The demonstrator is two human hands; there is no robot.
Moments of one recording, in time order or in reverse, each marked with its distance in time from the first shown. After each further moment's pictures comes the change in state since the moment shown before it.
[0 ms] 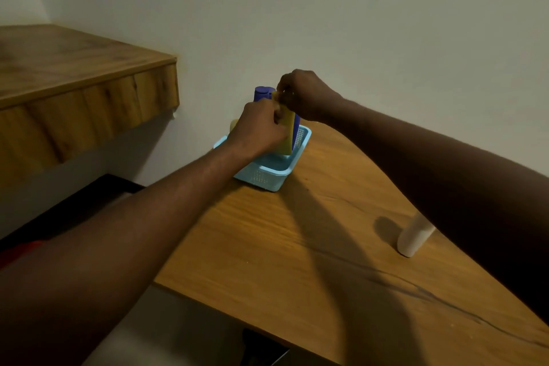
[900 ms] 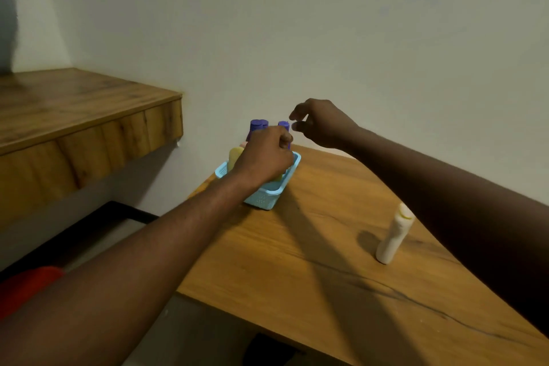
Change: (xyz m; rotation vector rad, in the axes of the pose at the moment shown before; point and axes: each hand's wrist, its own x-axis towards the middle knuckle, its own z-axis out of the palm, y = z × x) left_hand -0.039 0.053 -0.025 -0.078 0.006 0.024; right_hand -0.063 0.006 -0.053 0.079 0.065 0.047
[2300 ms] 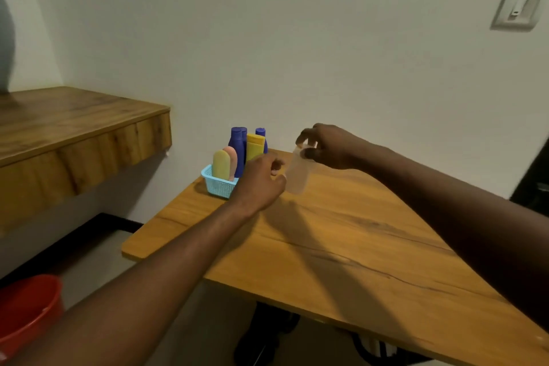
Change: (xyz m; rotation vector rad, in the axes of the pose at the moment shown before) left_hand -0.077 0.033 0.024 -0.120 -0.004 0.070; right_hand -0.114 0.005 -0.060 -0.124 -0.175 0.035
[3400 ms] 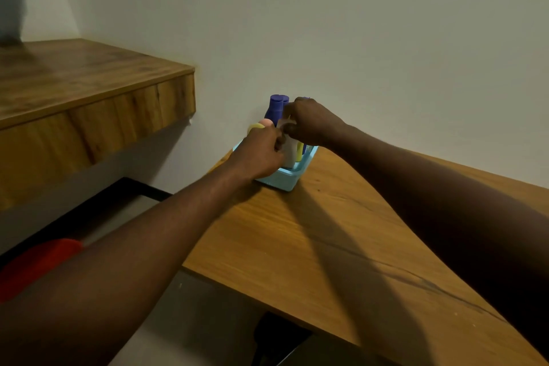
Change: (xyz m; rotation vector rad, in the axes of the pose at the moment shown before) left_hand 0.068 -0.121 -0.030 0.292 -0.097 0.007; right_hand 0.158 -0.057 0.103 0.007 0.054 -0.059
